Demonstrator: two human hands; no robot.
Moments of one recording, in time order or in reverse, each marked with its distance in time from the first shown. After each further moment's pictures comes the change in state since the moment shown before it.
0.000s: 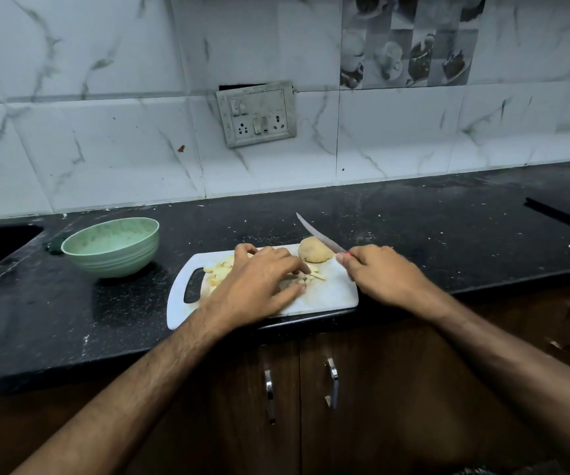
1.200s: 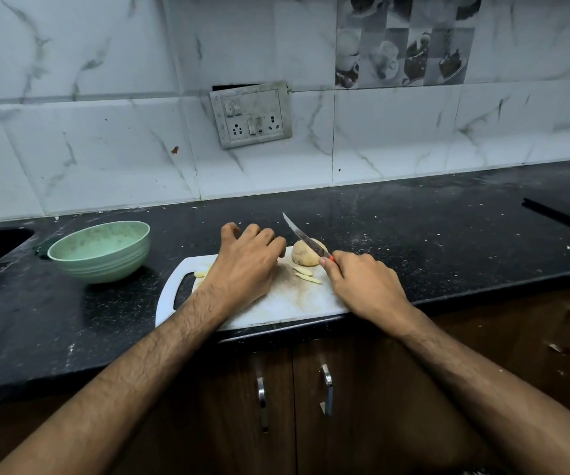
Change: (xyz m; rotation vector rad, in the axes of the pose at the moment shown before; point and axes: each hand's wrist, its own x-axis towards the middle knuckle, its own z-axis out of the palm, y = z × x) left_hand 0.029 -0.020 0.011 0.407 0.131 -0.067; right_hand 0.012 -0.001 0.032 -0.077 0.189 -0.028
